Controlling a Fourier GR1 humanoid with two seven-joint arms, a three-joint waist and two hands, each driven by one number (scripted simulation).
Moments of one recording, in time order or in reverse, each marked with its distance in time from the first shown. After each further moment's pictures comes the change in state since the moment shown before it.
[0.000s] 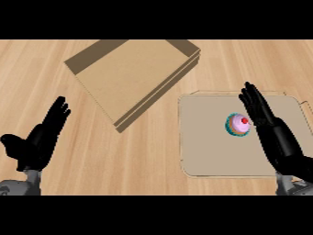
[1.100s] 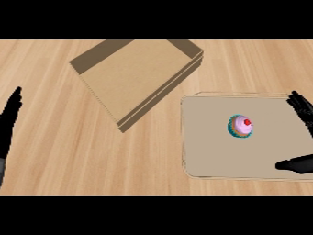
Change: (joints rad) left arm -0.064 0.179 0.074 0.103 -0.269 0.164 0.115; right arm -0.073 -0.231 -0.205 0.599 0.094 0.335 -0.586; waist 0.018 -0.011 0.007
